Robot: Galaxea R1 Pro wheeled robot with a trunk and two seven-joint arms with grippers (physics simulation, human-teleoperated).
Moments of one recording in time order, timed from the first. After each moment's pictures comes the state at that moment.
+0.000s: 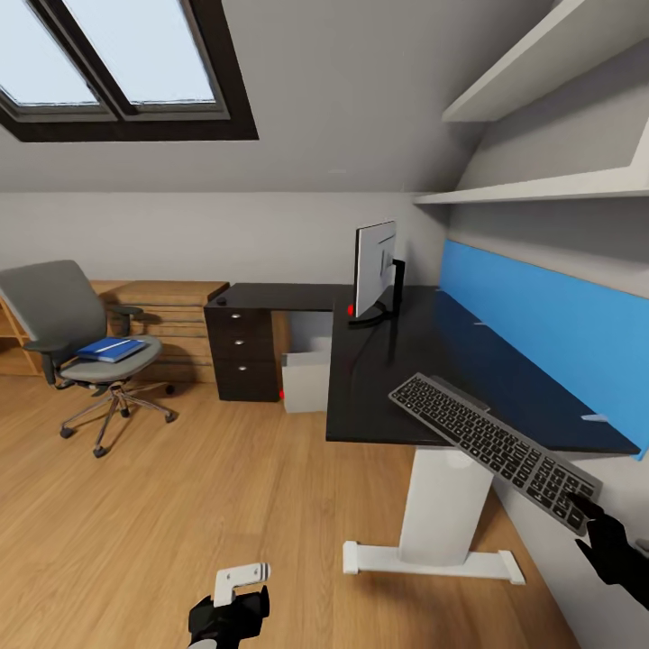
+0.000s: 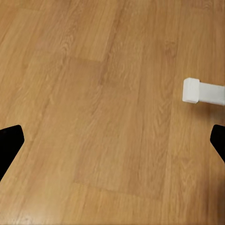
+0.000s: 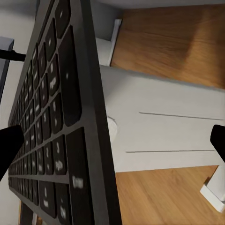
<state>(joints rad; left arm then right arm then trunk) 0.03 -0.04 -0.36 -1.44 0.34 0.49 0.58 -0.33 -0.18 -0.91 -1.01 -0.85 0.75 0.23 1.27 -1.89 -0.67</state>
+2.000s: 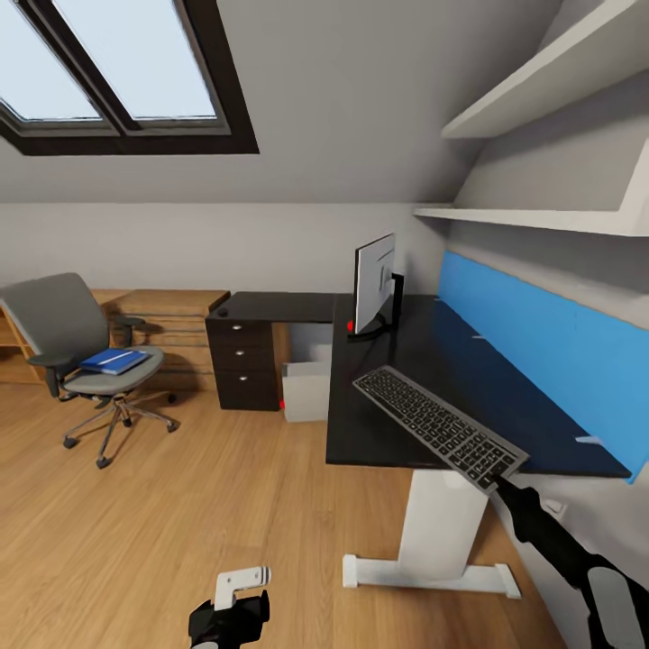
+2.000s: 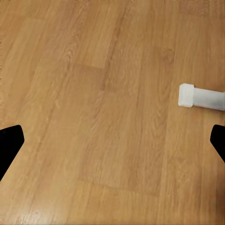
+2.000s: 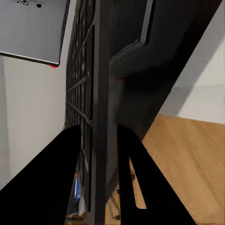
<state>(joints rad) 0.03 -0.04 -0.36 -1.42 0.34 0.49 0.58 -0.33 -0.04 -0.69 -1.09 -0.85 0.71 0.36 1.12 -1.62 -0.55</state>
